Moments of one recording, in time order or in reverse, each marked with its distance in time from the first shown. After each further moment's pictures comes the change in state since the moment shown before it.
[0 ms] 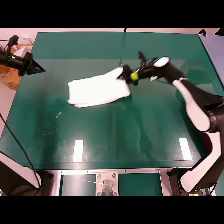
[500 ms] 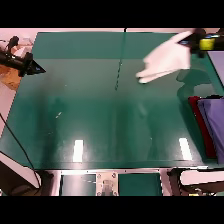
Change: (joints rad) left arm -0.006 0.000 0.000 0.003 -0.014 -0.038; right arm -0.521 0.346 0.103 -0.141 0.204 0.131
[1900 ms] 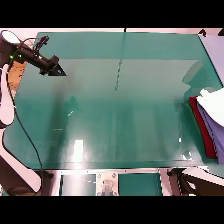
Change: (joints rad) left arm -0.230 0.000 0.000 0.091 0.011 0.031; right arm -0.758 0.280 -0.270 -0.777 0.475 0.147
